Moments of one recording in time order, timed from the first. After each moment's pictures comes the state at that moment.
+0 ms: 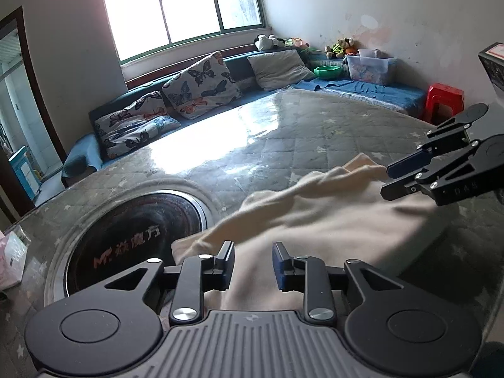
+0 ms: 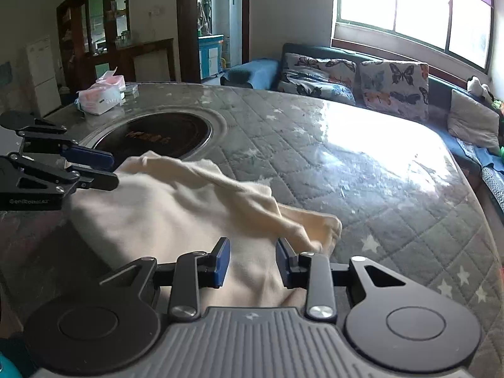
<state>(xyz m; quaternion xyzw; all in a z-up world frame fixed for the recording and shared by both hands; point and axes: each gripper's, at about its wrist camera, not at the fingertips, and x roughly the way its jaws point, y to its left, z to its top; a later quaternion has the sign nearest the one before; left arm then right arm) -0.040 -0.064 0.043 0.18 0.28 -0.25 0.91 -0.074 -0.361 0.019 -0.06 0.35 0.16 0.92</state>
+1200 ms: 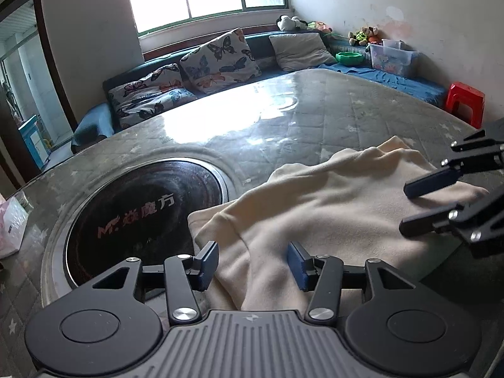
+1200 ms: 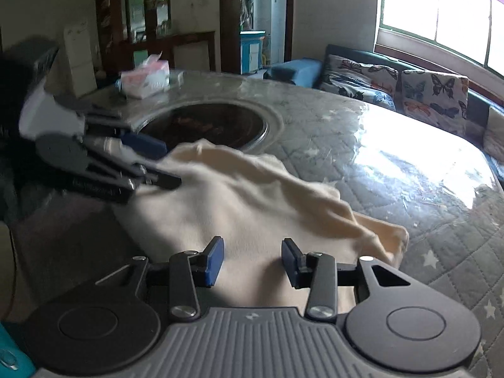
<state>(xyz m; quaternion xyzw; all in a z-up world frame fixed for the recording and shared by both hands) -0.020 -0.054 0.030 0.16 0.33 -0.21 0.91 -0.075 -0.316 0.009 -0.09 0.34 0.23 0.91</state>
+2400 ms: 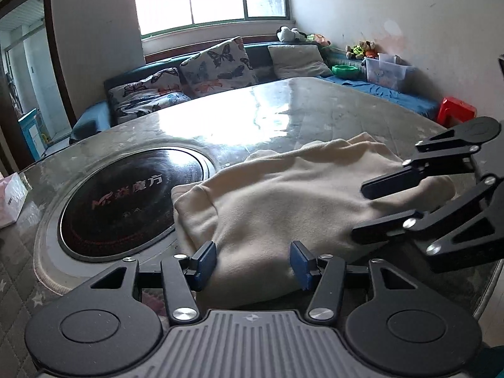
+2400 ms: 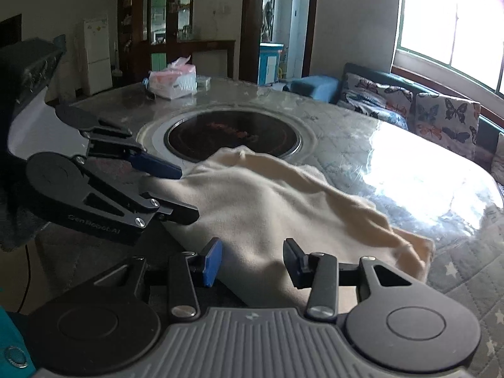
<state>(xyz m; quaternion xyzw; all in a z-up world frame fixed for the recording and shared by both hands) -0.072 -0.055 0.026 0.12 0.32 -0.22 0.92 -0.110 -0.286 0.012 -0.11 0.31 0.25 0.91</state>
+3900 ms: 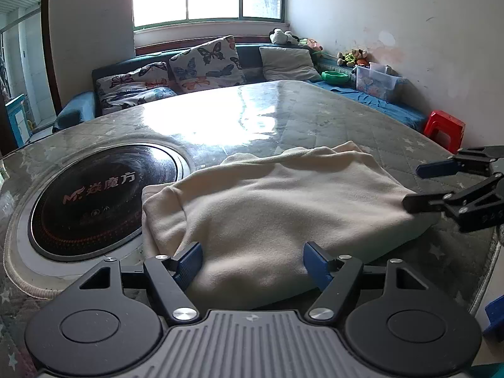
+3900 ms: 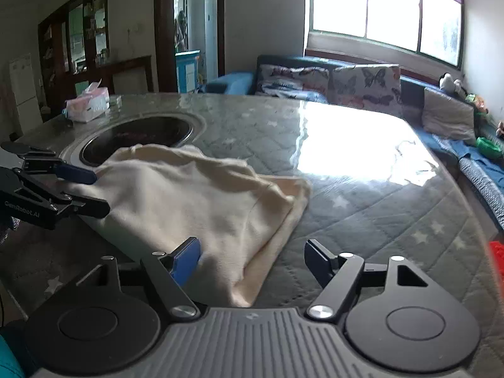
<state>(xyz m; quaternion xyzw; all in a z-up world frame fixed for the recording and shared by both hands) -0.061 -0.071 0.023 0.09 0.33 -0.24 0.91 -0.129 -0.378 0.006 -0.04 0.31 0.11 0.94</state>
